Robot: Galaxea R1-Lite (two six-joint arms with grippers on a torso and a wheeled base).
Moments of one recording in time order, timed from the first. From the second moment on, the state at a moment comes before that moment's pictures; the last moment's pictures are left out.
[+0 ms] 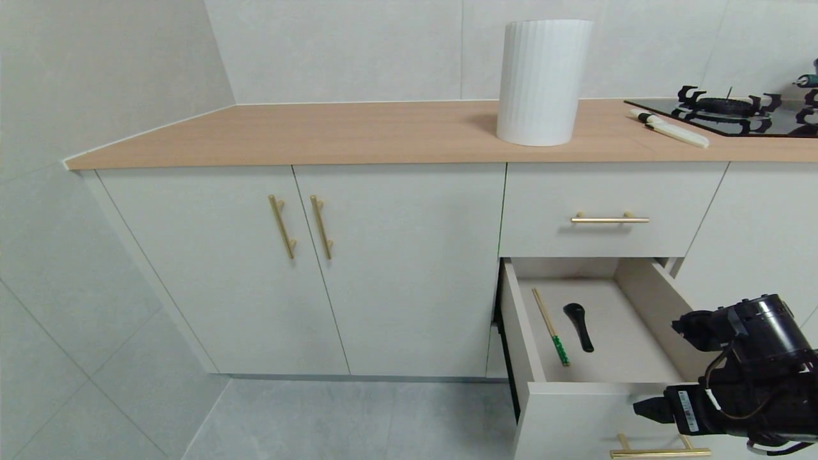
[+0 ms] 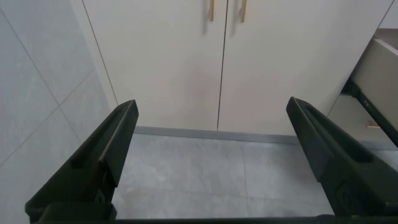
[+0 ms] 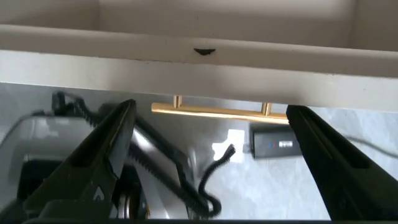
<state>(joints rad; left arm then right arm) 0.00 0.00 0.00 0.00 0.06 -0.02 0.23 1.62 -0.48 -0.18 -0.10 0.17</state>
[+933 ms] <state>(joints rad) 0.00 0.00 0.00 0.00 0.06 -0.02 0.18 1.96 -0.77 -0.40 -0.11 0.16</state>
